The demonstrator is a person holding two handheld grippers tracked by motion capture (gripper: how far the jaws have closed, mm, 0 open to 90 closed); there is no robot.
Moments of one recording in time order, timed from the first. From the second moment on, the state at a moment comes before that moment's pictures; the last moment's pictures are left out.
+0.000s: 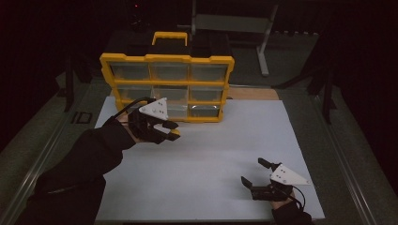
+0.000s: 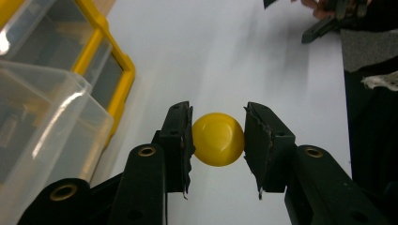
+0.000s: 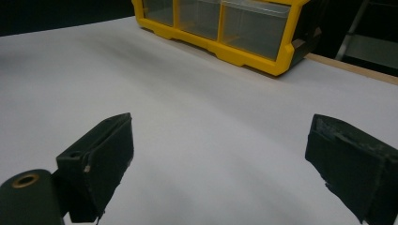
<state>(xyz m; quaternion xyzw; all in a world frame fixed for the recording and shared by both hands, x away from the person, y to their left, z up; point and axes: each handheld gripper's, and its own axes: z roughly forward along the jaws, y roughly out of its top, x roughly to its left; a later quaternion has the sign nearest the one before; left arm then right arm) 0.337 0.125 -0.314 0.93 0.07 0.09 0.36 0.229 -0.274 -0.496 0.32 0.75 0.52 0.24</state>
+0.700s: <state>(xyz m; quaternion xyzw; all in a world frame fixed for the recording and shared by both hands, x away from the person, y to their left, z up) 0.371 0.130 -0.281 0.91 0.11 0.11 0.38 0.229 -0.275 -0.496 0.32 0.75 0.53 0.24</state>
